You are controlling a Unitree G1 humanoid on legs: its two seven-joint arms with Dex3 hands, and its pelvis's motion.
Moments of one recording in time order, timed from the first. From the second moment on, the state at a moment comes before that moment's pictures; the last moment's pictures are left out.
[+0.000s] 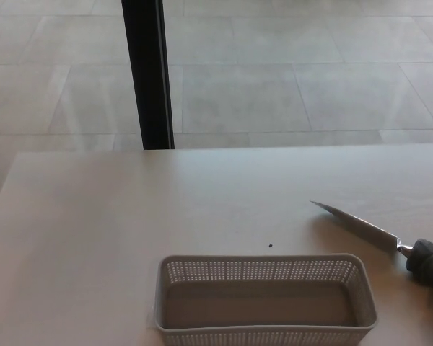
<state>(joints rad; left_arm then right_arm) 0.10 0.59 0.32 1.31 -0.06 -0.09 -0.23 -0.31 -0.68 0.19 0.46 -0.71 0.26 0.15</state>
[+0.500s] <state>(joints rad) 0.10 0.58 0.32 1.31 -0.06 -0.09 -0.23 -0.21 -0.76 0.05 0.32 -0.56 0.28 0.37</state>
